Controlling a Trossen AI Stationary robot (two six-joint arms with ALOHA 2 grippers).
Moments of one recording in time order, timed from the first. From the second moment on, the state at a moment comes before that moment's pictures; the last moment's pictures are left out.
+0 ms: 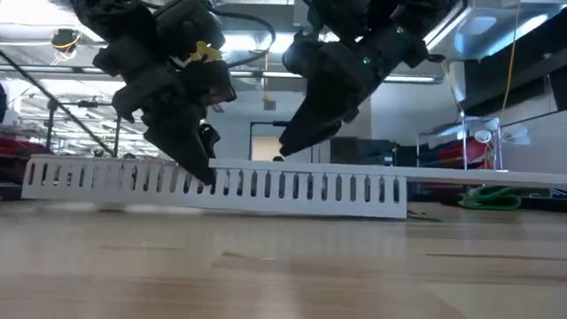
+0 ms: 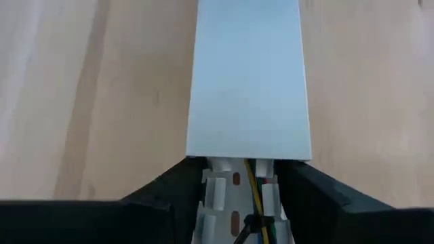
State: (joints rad) left arm -0.07 1.55 0.70 -0.02 0.04 -0.08; right arm 0.03 1.81 1.07 -0.04 -0.11 0.09
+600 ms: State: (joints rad) left arm -0.09 1.55 0.70 -0.09 -0.03 -0.04; right arm 0.07 1.88 1.08 -0.03 0.00 0.05
